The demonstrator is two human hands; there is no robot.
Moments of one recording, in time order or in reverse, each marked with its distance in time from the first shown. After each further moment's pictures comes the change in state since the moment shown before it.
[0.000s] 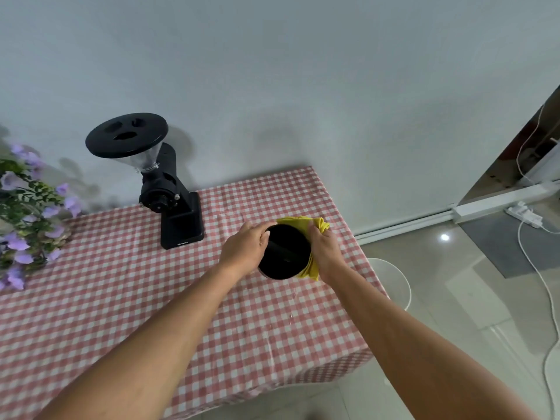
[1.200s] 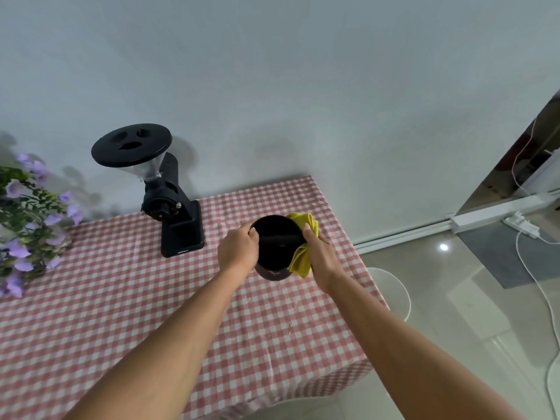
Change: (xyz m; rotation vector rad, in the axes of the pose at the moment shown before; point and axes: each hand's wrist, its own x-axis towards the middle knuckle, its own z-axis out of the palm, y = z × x) left_hand 0.006 0.009 -0.010 -0.134 0.242 -0.260; right_hand -0.009 -0.003 -0.001 0.169 -0.217 -0.024
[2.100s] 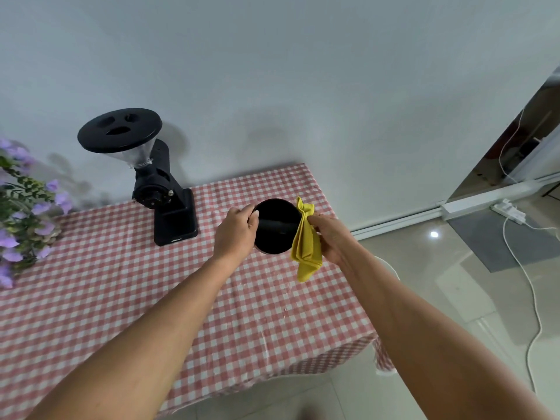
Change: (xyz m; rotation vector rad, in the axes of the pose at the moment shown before) left_hand -0.003 -0.003 0.000 -0.062 -0.018 0.210; right_hand 0.015 -0.022 -0.030 -0.001 0.064 0.123
